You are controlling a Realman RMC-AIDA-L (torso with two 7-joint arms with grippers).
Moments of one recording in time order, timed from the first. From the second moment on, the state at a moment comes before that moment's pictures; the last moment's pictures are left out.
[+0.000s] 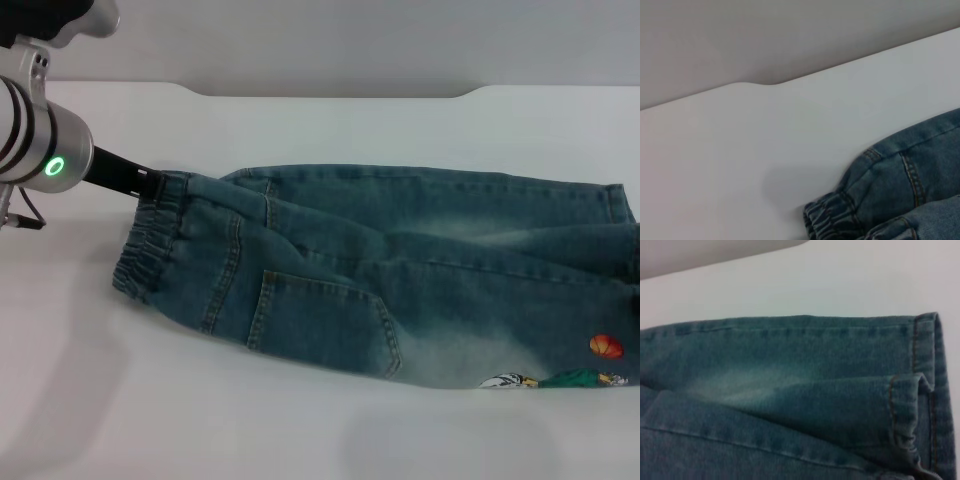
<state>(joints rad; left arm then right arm) -0.49 -2.06 -1.64 -1.56 2.82 -1.33 0.12 0.18 2.07 2.19 1.31 -2.33 1.36 -0.71</state>
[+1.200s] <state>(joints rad) -0.46 -2.06 -1.64 -1.58 2.82 -1.28 0.13 0.12 2.07 2.28 1.61 -2.22 1.41 -0.72</state>
